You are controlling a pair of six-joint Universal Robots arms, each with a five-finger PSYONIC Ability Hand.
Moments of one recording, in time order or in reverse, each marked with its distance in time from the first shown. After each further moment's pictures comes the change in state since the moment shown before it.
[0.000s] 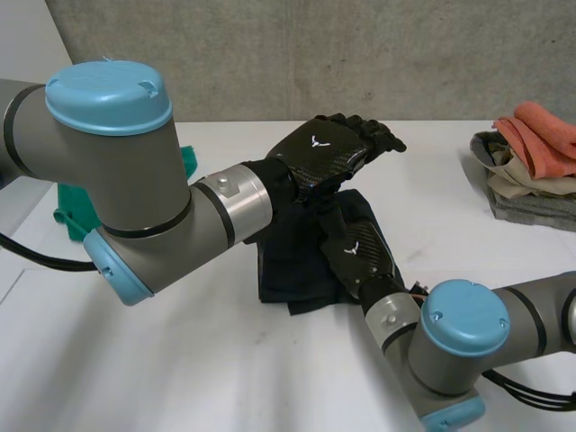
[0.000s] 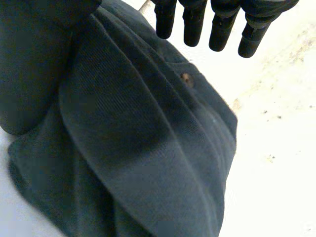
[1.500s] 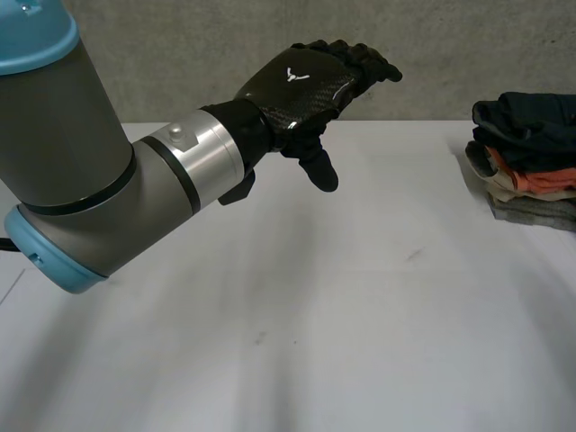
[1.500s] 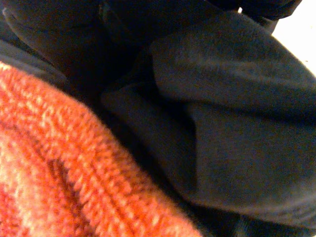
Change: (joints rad) left arm 0.024 0.175 -0.027 0.008 -0.031 -0.028; right arm -0.940 0.356 -0.714 -0.207 -0.619 0.660; left_hand 0.000 0.000 0.001 0.000 0.000; right_hand 0.832 0.920 0.918 0.930 0.835
